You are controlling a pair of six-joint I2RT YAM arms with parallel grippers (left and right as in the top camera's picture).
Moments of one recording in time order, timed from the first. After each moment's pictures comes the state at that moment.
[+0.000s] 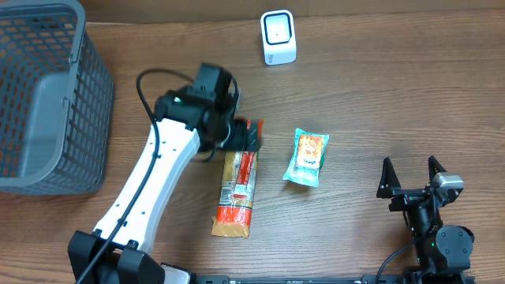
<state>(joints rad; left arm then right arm) -0.31 1.58 1.42 -1.13 0.23 -0.27 0.06 0.01 0.02 -0.04 -0.02 0.17</state>
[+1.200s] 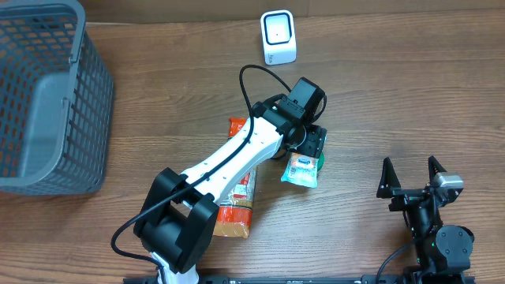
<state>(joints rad) -0.66 1.89 1.45 -0.77 0.12 -0.38 0.06 0.01 0.02 -0.03 -0.02 0.17</state>
